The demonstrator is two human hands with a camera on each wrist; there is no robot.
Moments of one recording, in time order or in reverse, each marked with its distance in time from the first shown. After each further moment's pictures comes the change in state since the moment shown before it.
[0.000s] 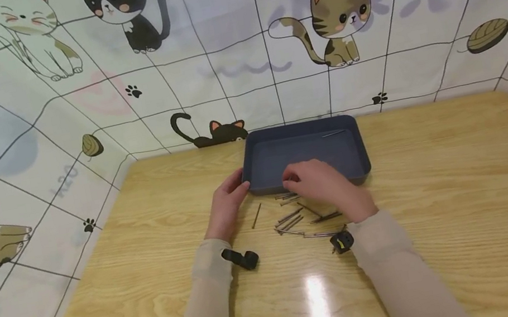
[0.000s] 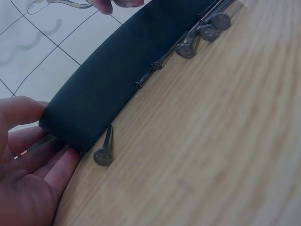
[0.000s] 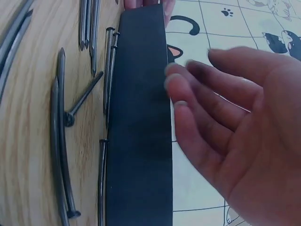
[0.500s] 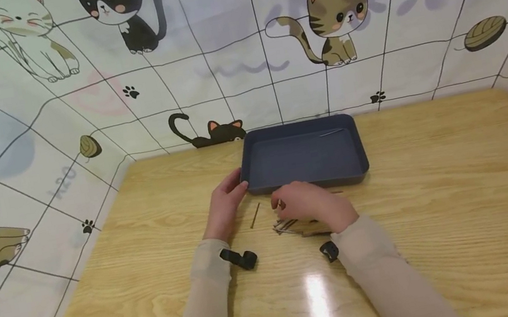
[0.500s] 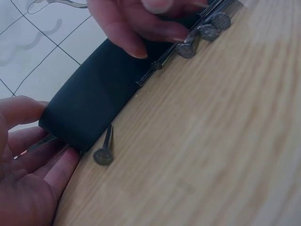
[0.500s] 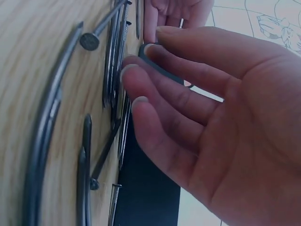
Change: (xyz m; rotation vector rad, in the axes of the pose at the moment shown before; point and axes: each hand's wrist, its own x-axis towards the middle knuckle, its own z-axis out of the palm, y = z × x) left_hand -0.001 0.004 0.000 0.017 0.006 0.010; right_hand 0.005 -0.018 0.024 -0.016 -0.300 -0.051
